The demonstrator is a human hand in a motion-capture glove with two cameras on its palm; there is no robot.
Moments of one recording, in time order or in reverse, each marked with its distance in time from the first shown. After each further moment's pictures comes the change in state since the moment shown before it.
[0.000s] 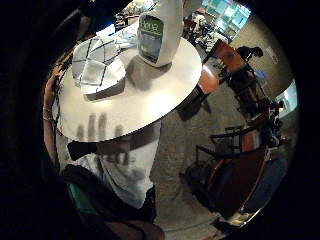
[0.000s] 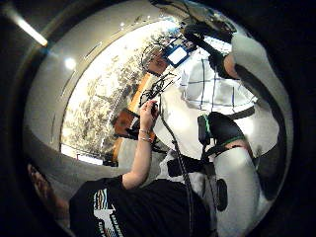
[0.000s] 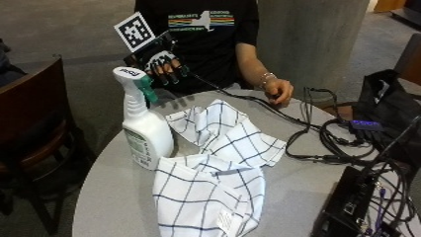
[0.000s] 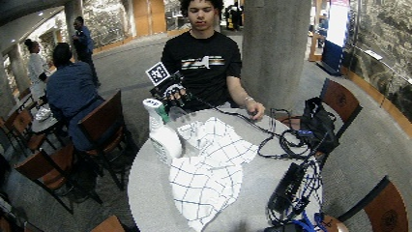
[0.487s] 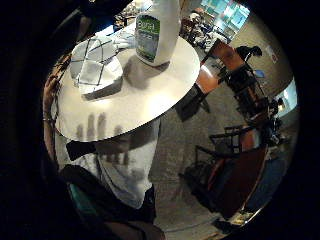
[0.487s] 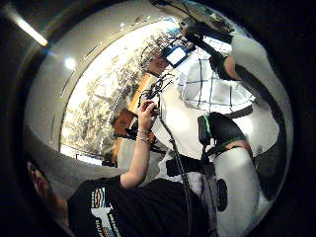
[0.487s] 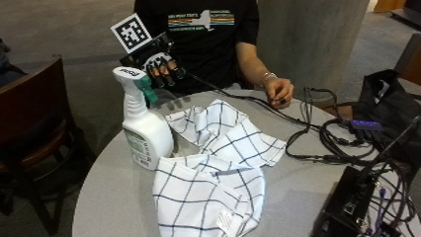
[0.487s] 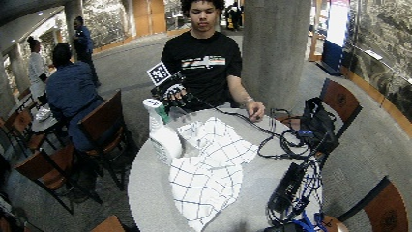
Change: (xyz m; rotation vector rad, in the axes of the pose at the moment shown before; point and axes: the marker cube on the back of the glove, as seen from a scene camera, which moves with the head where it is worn) arm 0.012 -0.008 0.001 0.084 0.014 -0.025
